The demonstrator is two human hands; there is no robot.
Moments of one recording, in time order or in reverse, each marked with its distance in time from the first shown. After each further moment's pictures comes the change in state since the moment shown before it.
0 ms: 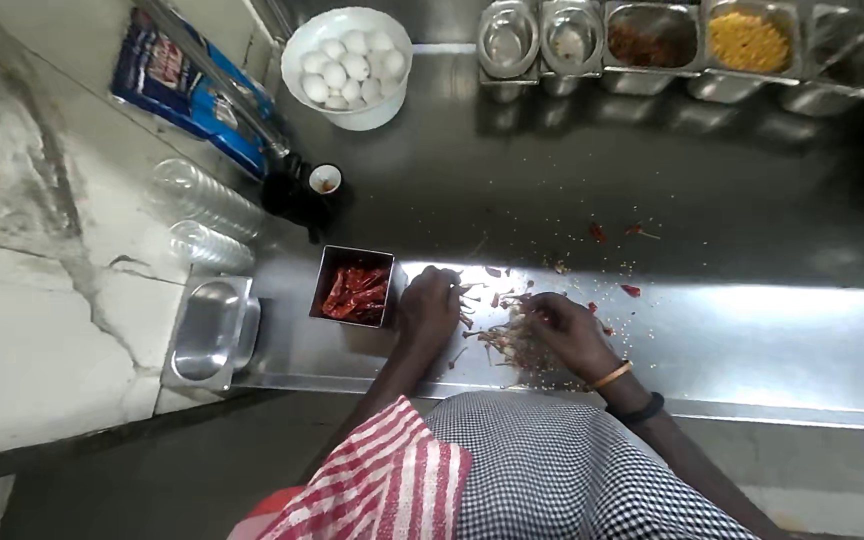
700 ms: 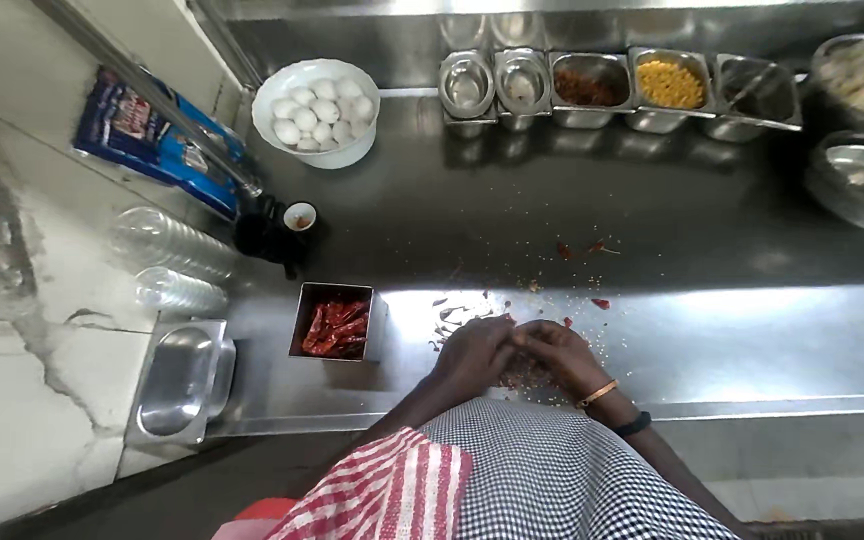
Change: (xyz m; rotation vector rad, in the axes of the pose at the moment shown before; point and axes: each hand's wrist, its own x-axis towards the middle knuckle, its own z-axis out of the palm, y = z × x) left_hand -0.005 0.064 0.013 -0.246 -0.437 0.316; right_hand -0.009 0.010 -0.002 0.592 0.037 0.352
